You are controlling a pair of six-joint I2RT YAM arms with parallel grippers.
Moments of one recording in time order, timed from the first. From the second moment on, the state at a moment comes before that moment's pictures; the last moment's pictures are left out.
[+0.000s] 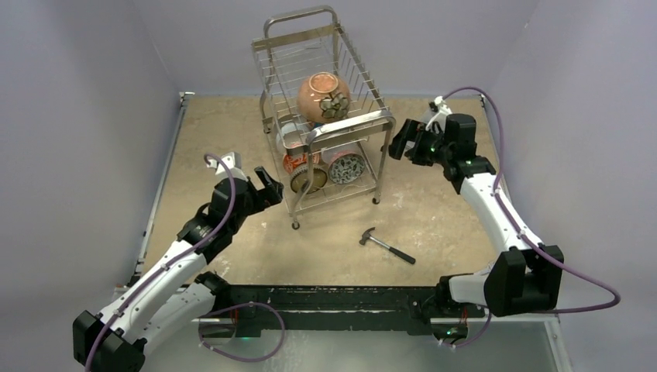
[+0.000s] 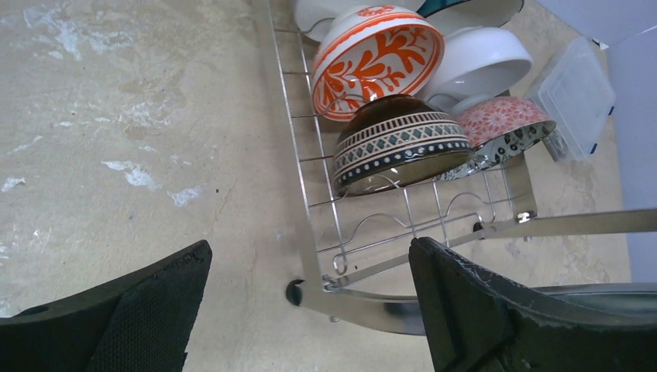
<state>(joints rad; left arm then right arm) -0.52 0.79 0.61 -0.30 -0.30 -0.74 0.09 1.30 1.05 -0.28 -0.46 0.44</state>
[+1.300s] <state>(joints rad) -0.28 1.31 0.21 0.84 -0.80 -0.11 0.11 1.32 0.24 0.95 0.24 0.13</state>
